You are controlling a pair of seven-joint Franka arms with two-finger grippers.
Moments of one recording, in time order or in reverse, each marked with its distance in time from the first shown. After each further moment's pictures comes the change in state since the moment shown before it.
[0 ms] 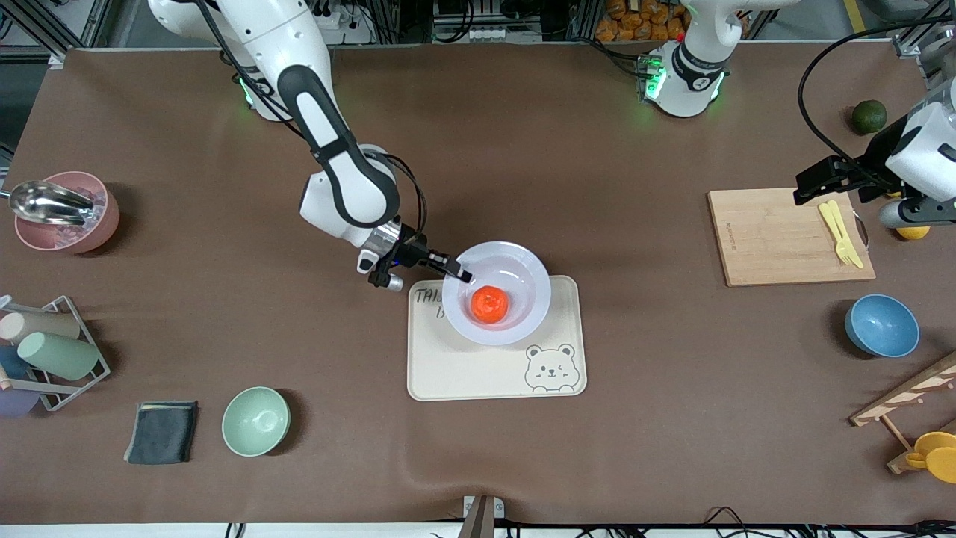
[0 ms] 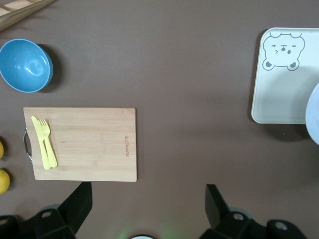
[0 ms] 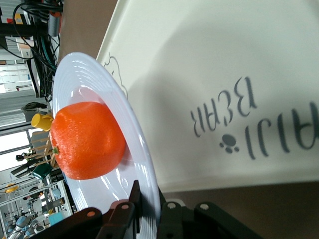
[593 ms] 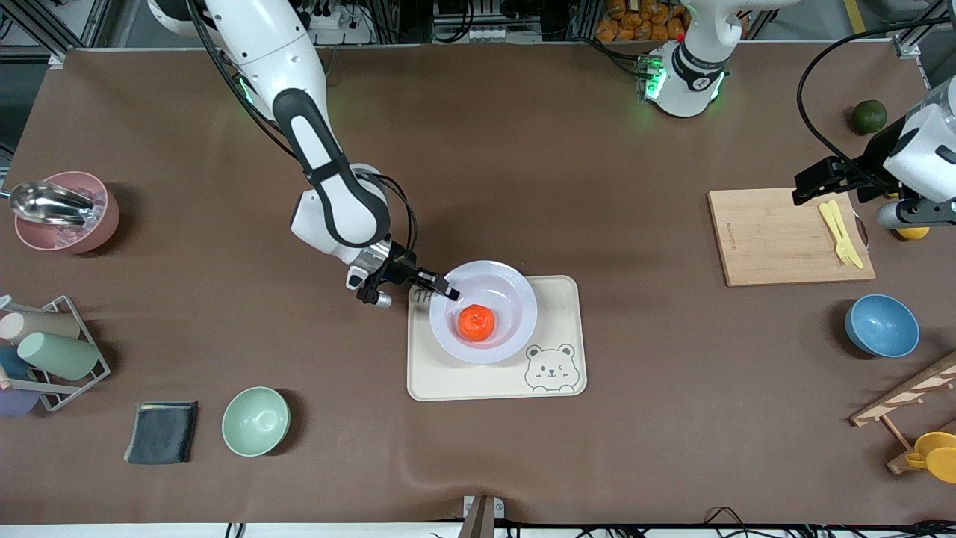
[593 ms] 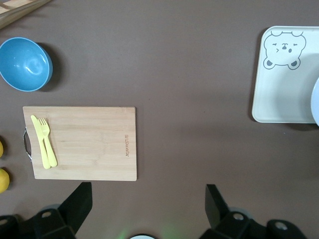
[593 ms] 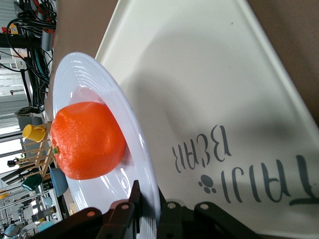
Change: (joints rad) left arm 0.000 0.000 0.000 -0.004 0.000 0.000 0.000; right arm -0.039 0.053 -0.004 0.042 -0.034 0.000 -0.015
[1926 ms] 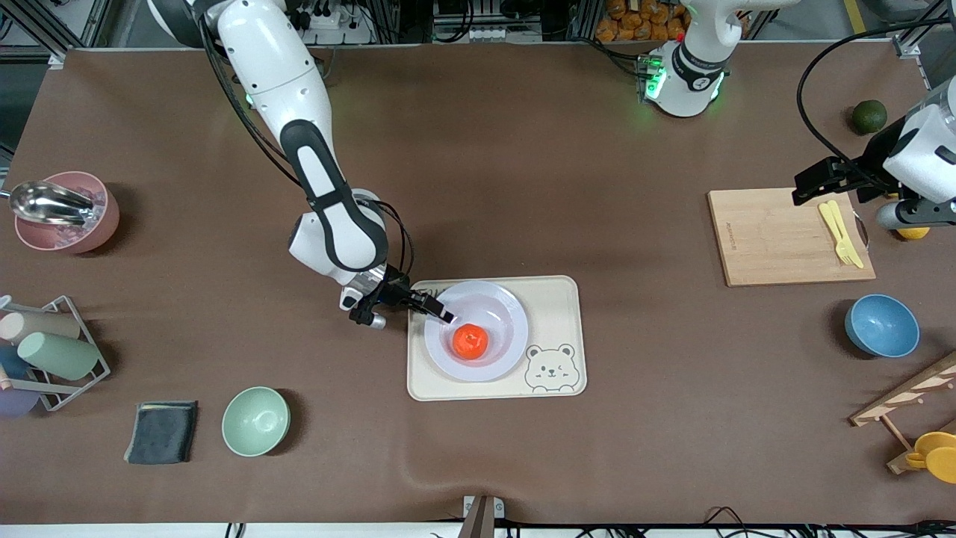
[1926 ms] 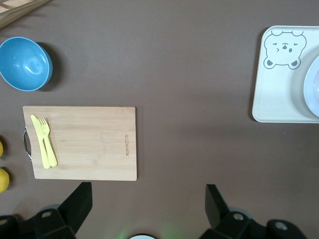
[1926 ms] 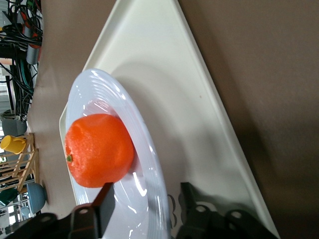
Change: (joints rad) left arm 0.000 0.000 0.000 -0.001 0.000 0.000 0.000; right arm -0.010 0.111 -0.048 0.109 -0.061 0.015 -0.034
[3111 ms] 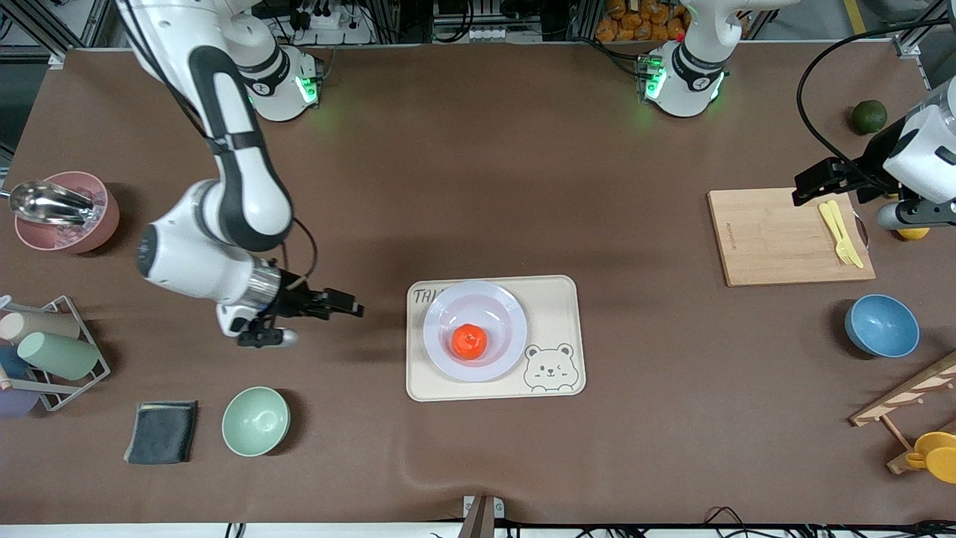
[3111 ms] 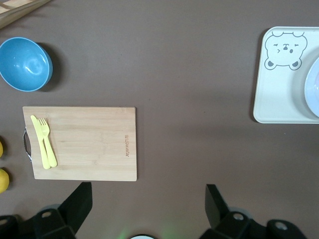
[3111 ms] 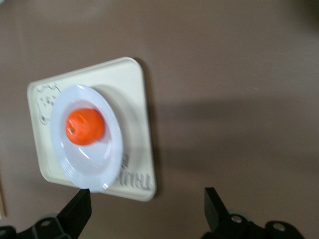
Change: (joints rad) left arm 0.000 0.000 0.000 -0.002 0.000 0.004 0.000; right arm -0.015 -0.310 -0.382 -0.037 -1.015 -0.525 0.424
